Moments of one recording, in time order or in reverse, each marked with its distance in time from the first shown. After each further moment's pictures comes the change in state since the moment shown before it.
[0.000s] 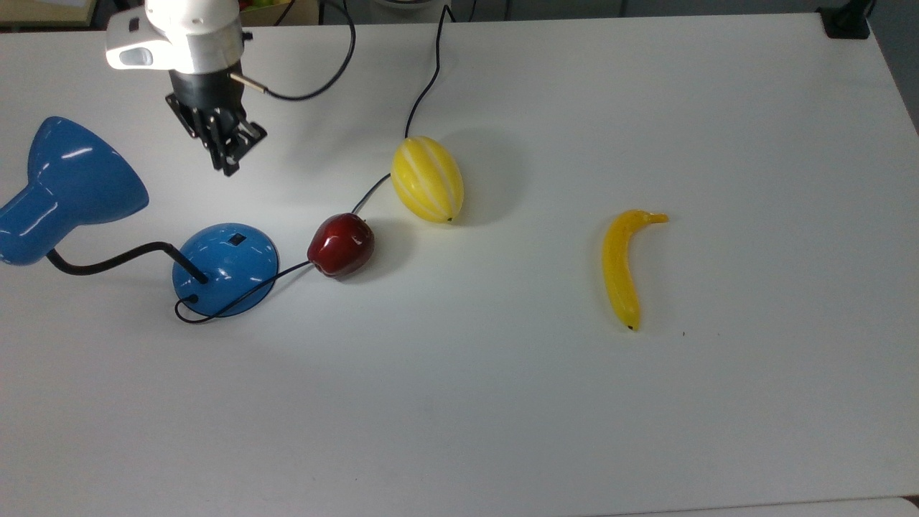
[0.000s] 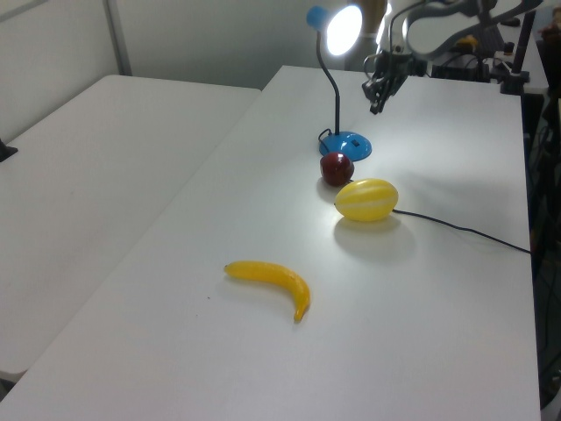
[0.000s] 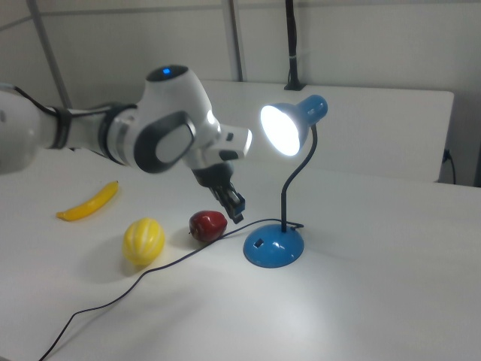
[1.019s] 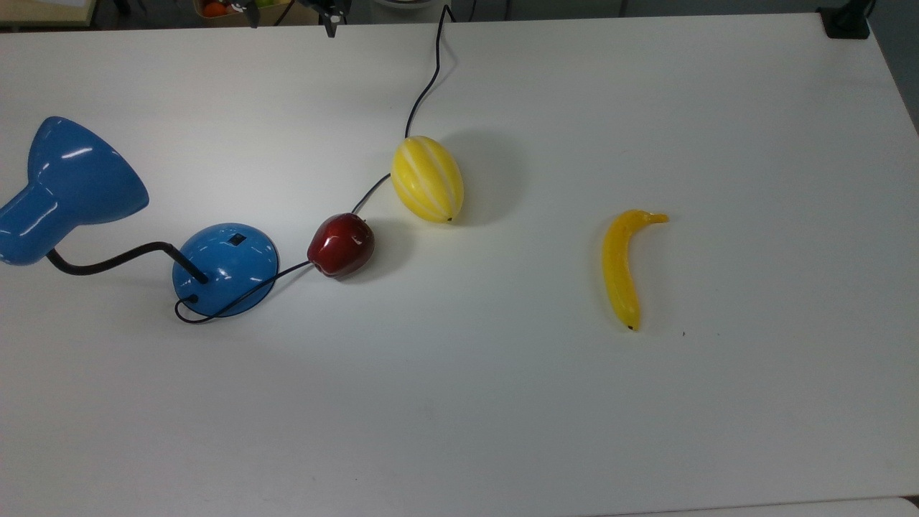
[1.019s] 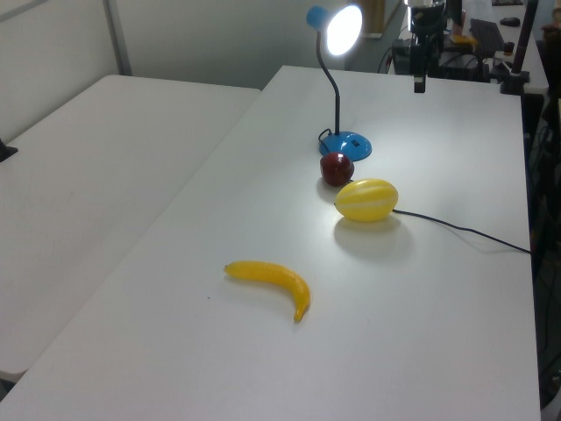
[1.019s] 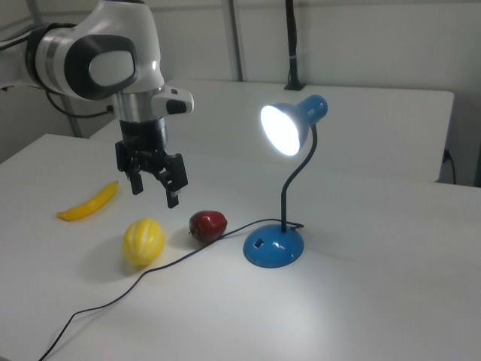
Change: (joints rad) arm 0.138 -0.175 -0.040 0.110 0.046 -0.629 -0.339
